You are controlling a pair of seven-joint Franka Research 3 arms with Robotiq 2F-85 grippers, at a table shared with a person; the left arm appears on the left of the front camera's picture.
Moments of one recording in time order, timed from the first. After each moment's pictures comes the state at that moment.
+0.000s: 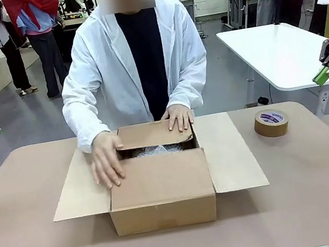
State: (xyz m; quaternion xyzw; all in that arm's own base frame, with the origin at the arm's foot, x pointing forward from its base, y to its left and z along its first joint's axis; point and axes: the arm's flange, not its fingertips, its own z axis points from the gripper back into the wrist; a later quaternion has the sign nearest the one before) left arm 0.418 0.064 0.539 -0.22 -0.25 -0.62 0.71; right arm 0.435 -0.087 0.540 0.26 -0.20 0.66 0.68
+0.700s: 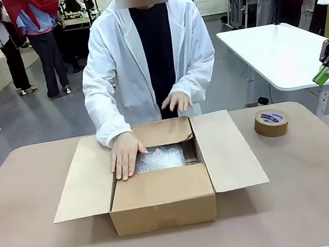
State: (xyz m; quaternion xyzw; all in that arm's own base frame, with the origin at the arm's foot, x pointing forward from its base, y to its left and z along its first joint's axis) left arm 0.418 0.064 0.539 -0.22 -0.25 -0.62 0.71; right arm 0.435 -0.087 0.540 0.26 -0.20 0.66 0.68
